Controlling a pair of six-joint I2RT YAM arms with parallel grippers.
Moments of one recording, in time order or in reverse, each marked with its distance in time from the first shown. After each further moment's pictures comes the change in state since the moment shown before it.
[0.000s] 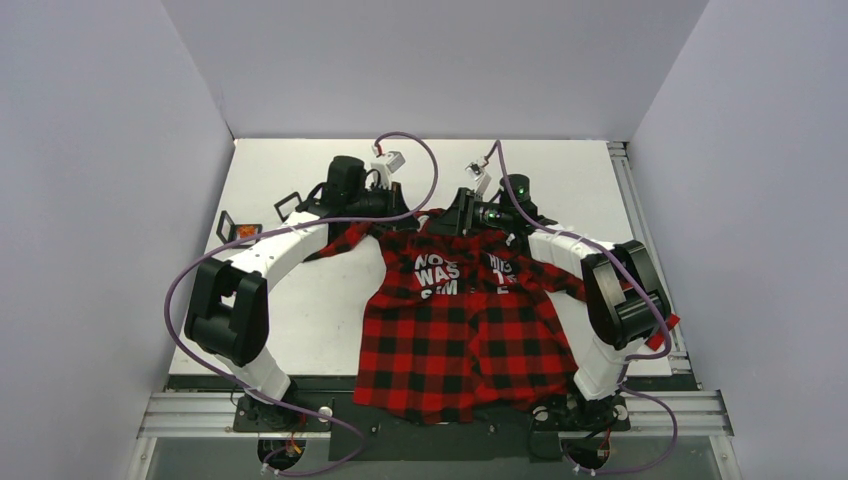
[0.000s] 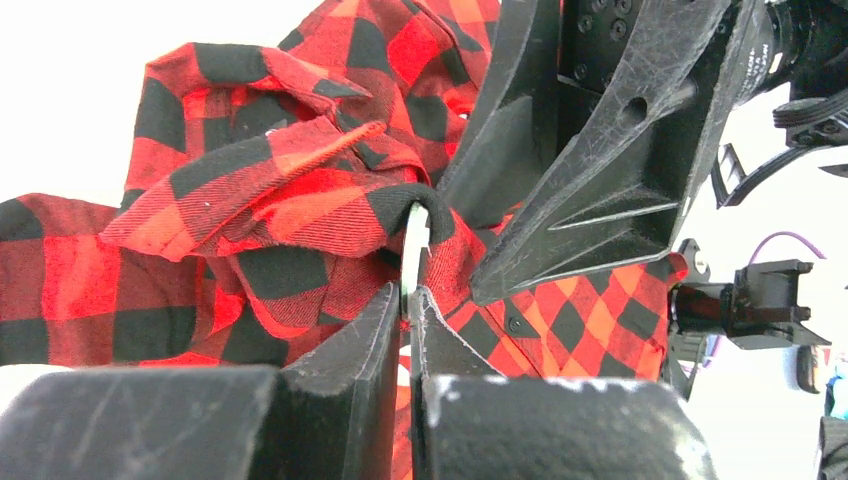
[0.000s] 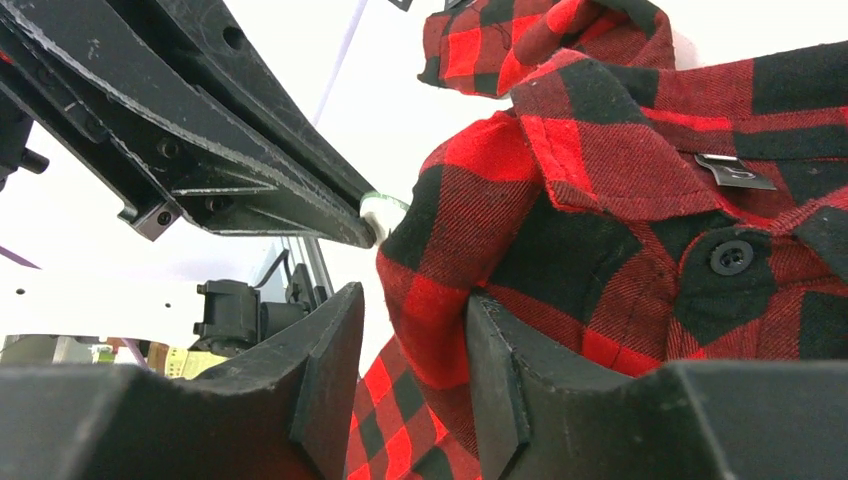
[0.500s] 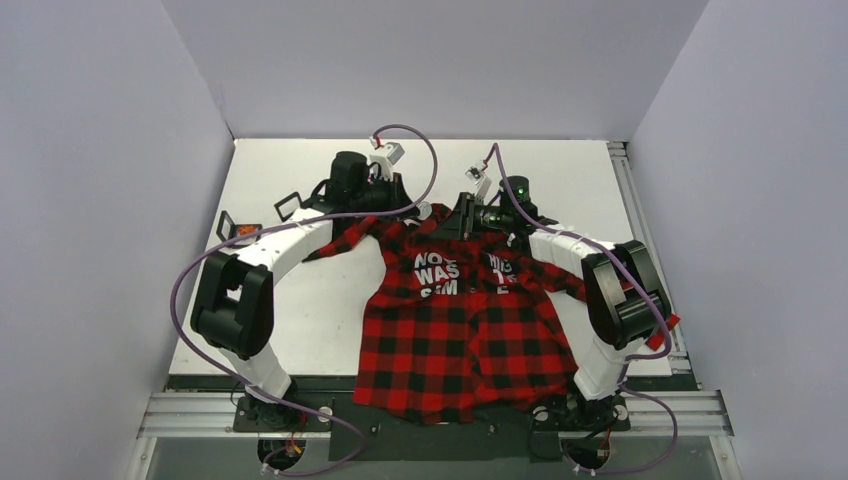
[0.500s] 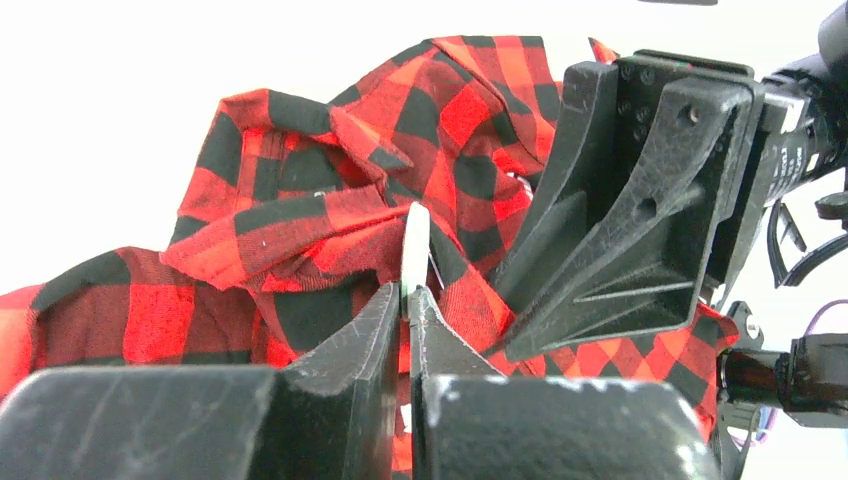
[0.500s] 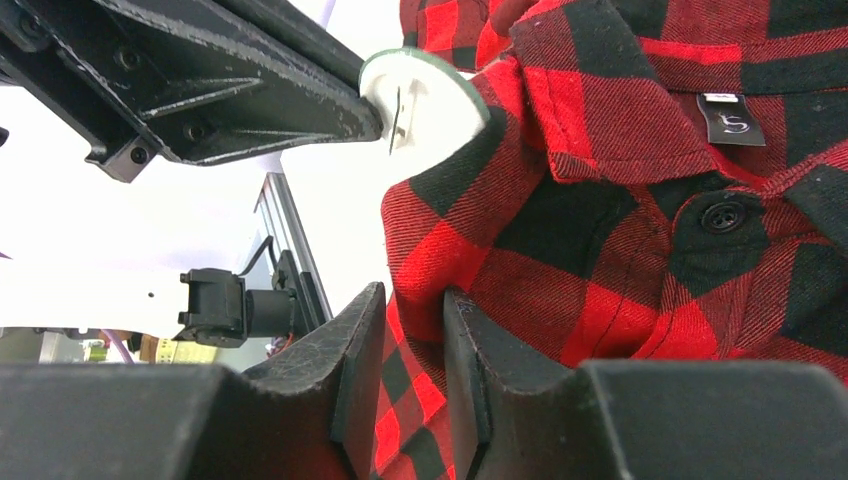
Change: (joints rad) left arm -0.004 0.040 0.027 0.083 -0.119 -0.012; right arm -0.006 0.000 0.000 -0.079 0.002 -0.055
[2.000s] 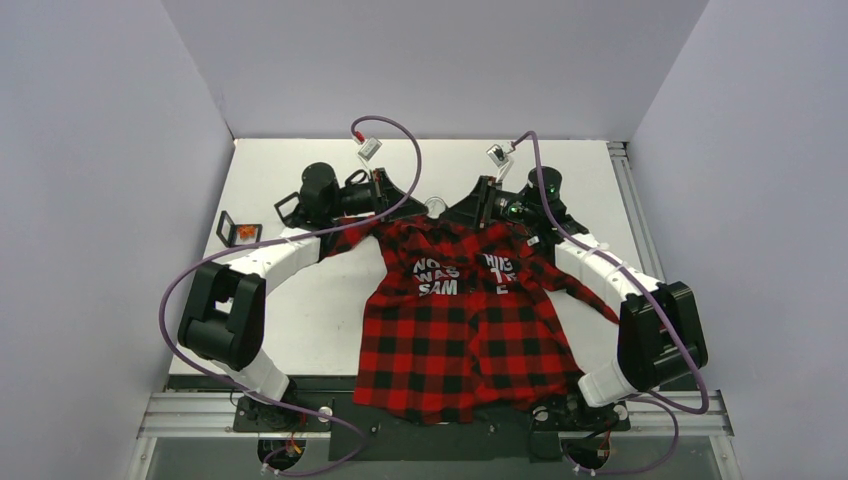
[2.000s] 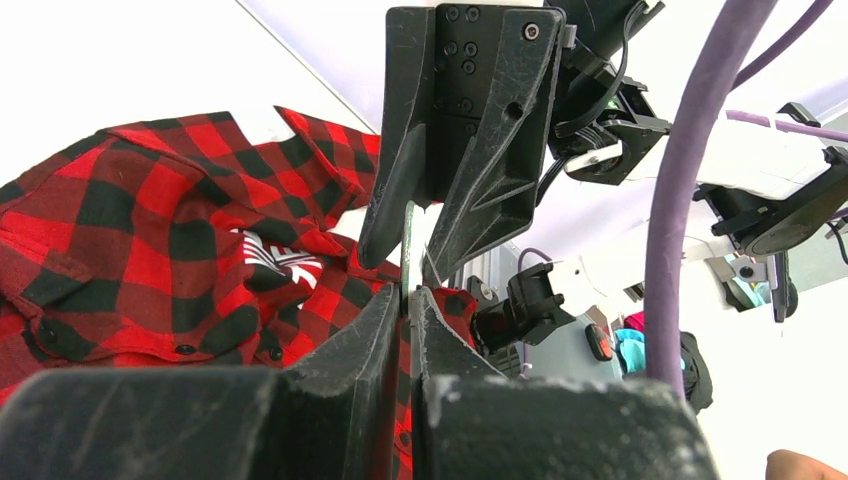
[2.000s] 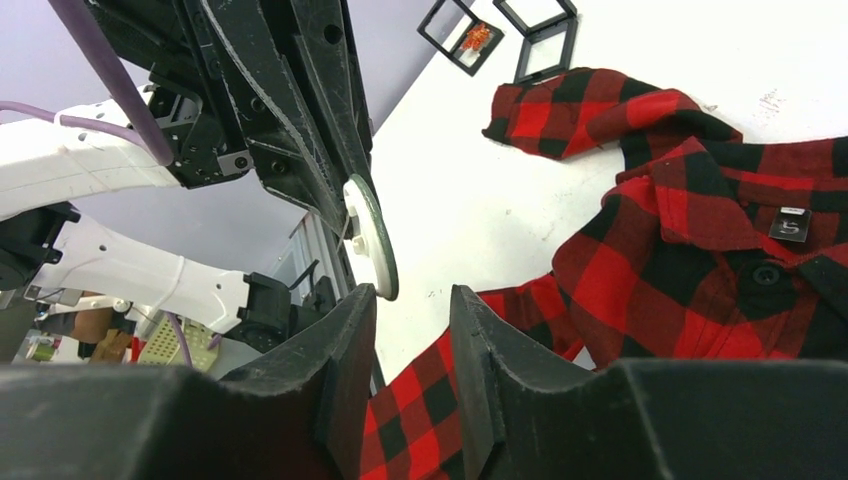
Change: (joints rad) left arm 0.061 -0.074 -0.223 0.761 0.481 -0.565; right arm -0.032 -0.267 -0.046 0.048 -0.022 0.026
